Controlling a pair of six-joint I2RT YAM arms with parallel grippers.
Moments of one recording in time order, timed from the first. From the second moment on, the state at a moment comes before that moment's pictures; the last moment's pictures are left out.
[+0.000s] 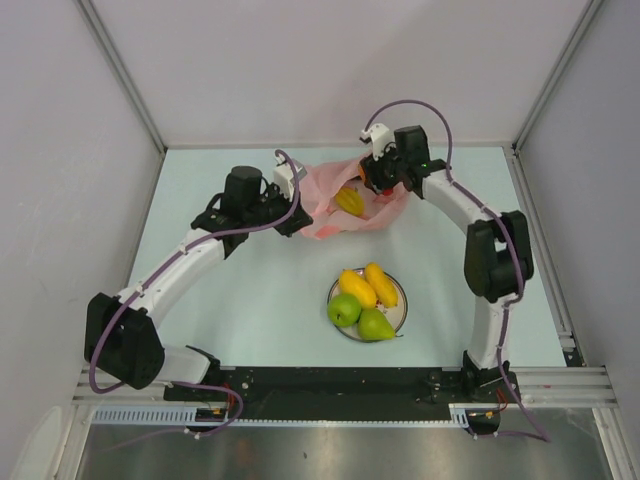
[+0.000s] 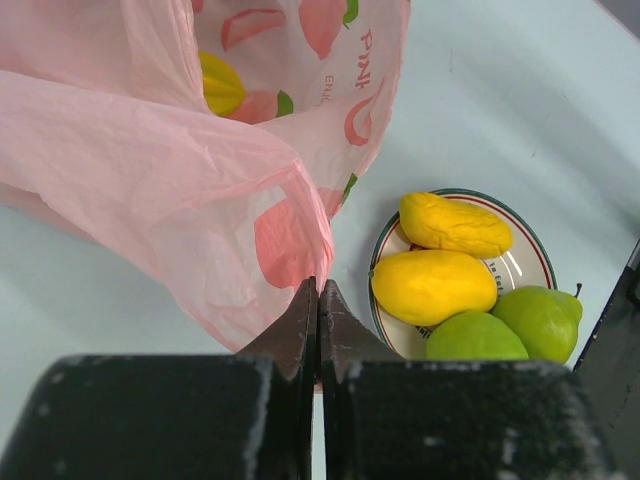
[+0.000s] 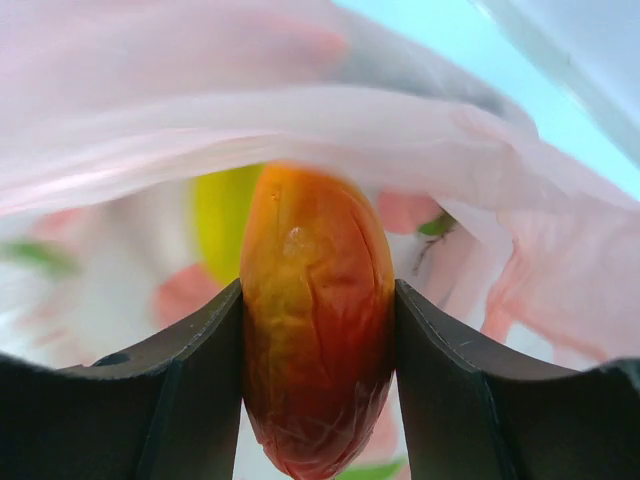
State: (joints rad) left arm -0.44 1.36 1.09 -0.25 0.50 0.01; right arm 0.34 2.04 1.65 -0.26 -0.25 -0.34
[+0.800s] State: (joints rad) left arm -0.45 1.39 1.09 -0.21 0.51 -0.03; right arm 0.33 1.22 1.01 -0.58 -0.54 -0.09
